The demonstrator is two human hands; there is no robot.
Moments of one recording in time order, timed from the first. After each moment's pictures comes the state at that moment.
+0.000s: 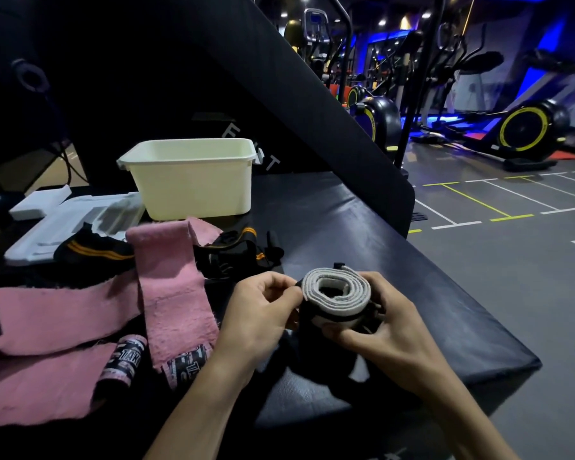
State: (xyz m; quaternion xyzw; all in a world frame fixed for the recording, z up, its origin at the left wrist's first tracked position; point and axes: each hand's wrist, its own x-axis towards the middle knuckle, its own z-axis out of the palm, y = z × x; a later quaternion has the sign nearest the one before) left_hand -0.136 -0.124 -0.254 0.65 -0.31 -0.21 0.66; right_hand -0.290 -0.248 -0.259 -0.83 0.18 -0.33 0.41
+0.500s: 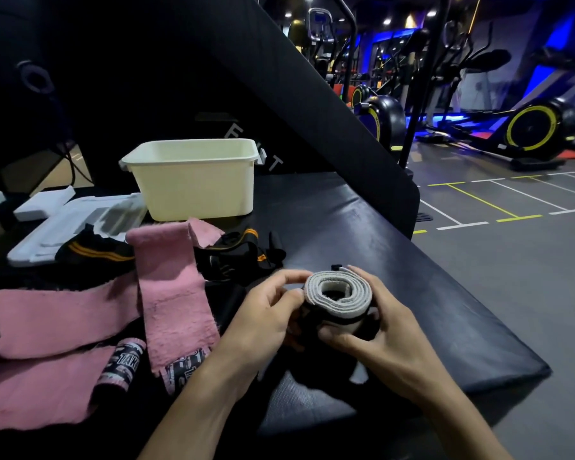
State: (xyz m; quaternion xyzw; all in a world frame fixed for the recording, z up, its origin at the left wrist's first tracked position) left_hand -0.143 -0.120 -0.246 0.61 -0.34 -0.31 0.64; right_hand -0.288 -0.247 -0.264 -0.83 0.16 -0.33 0.42
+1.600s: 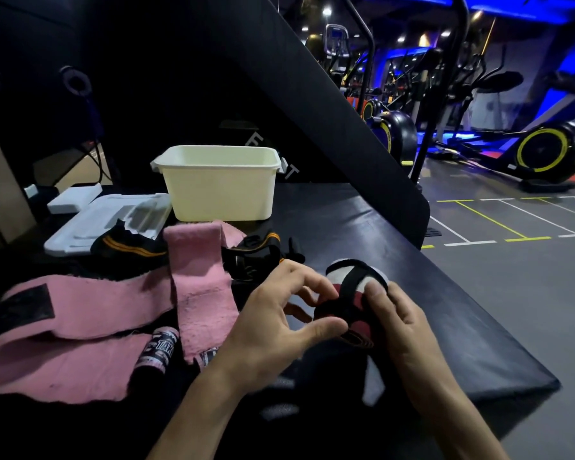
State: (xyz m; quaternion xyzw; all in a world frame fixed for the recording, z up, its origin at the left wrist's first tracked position) left_hand -0.136 -0.077 -0.226 0.61 -0.54 -0.11 0.57; right_hand -0.275 -0.215 -0.244 -0.67 0.19 -0.37 0.62
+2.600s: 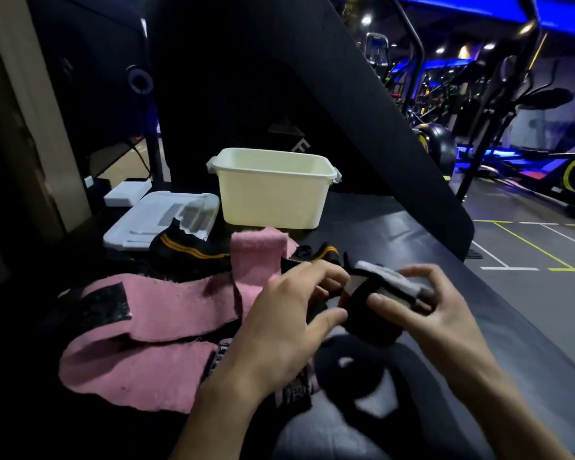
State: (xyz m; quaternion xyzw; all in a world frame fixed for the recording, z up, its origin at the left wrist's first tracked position) left_hand -0.083 -0.037 -0.211 0.71 -0.50 -0.03 0.49; right_hand -0.215 -0.205 -0.213 -0.75 0.23 -0.34 0.52
